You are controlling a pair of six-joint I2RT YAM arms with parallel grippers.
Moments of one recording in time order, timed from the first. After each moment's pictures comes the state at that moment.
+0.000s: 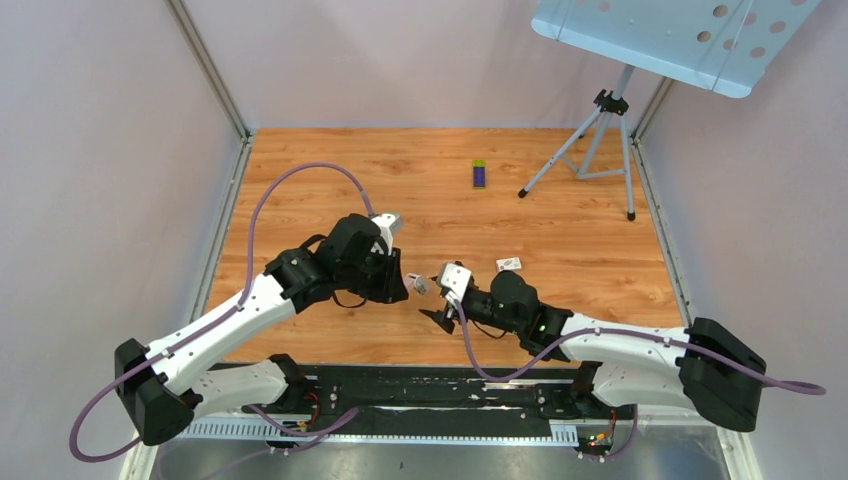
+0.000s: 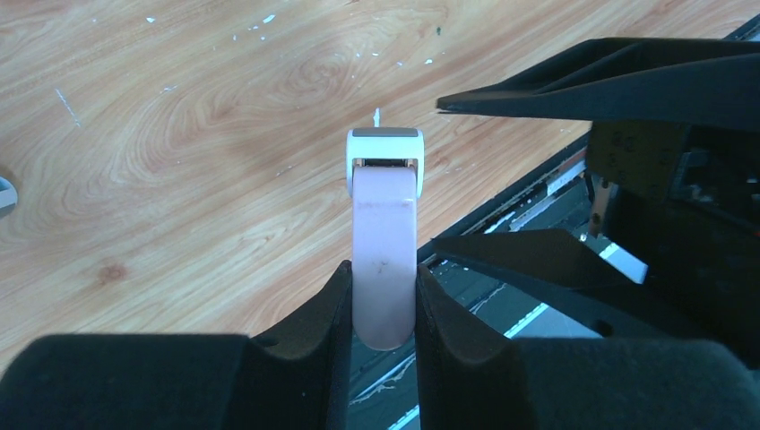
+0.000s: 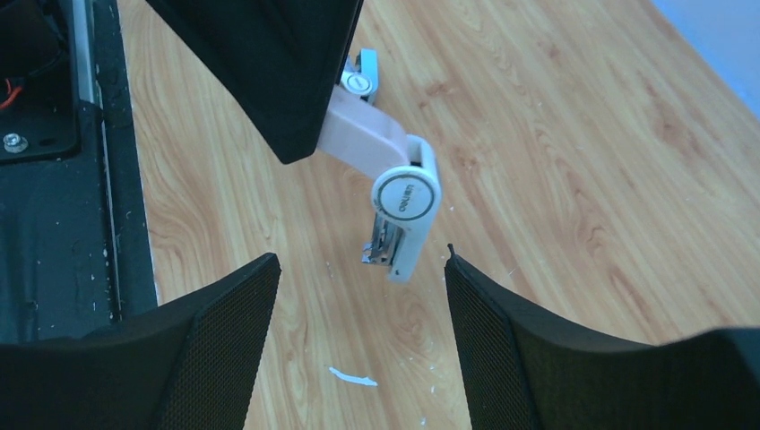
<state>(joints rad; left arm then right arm) -0.80 1.06 0.95 -0.69 0.13 -0.52 1.05 1.09 0.43 0.49 -0.13 -0.24</state>
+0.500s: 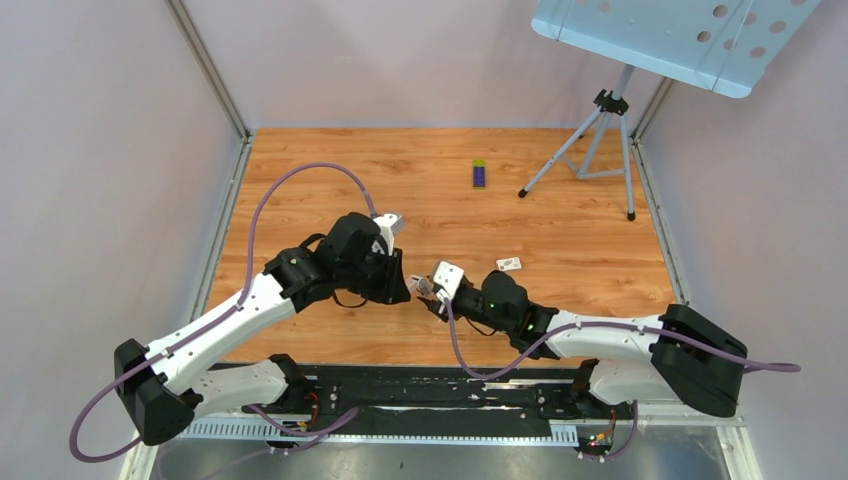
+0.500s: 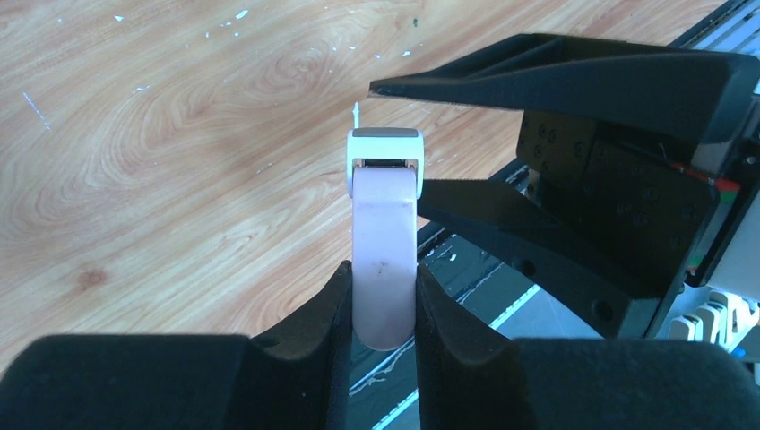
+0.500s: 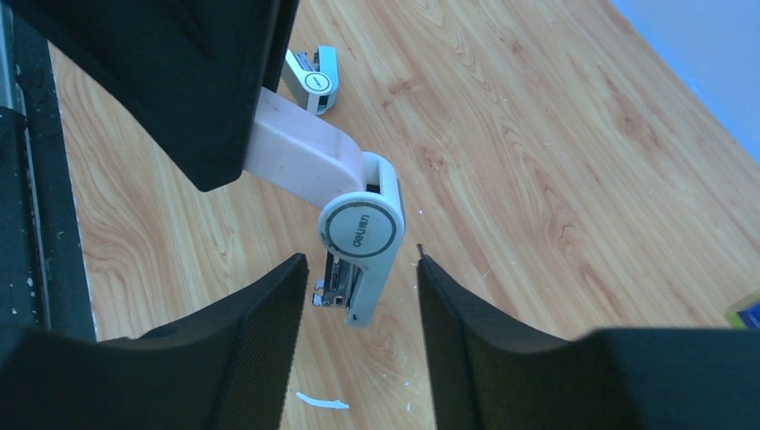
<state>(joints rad) -0.79 1.06 0.96 -0.69 0.18 -0.52 1.07 1.22 0.43 0.62 -0.04 -0.27</state>
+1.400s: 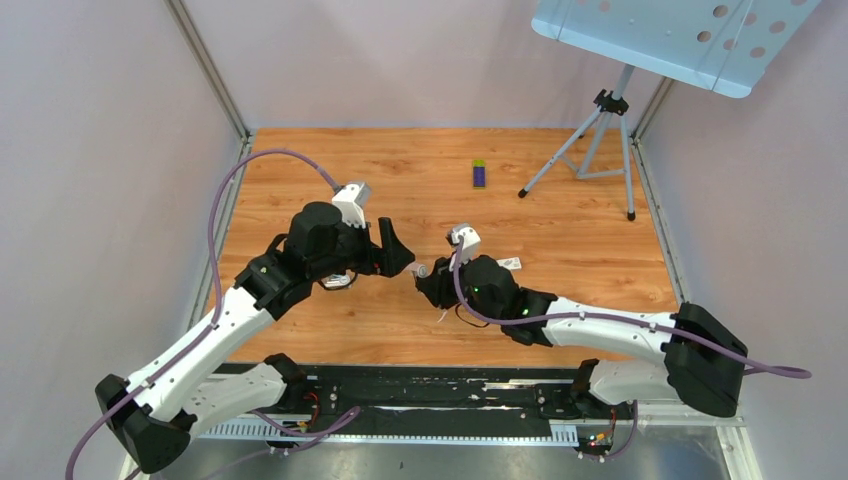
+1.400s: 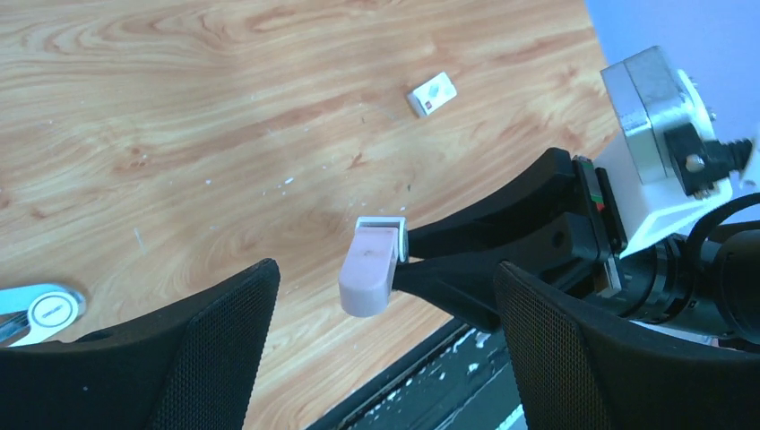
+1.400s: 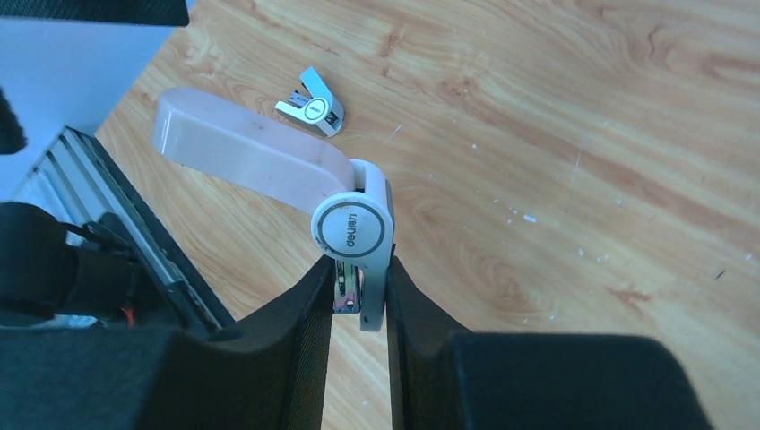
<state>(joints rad) -0.67 0.96 0.97 -0.51 0.11 -0.51 1.07 1.23 0.62 0.31 0.16 0.44</state>
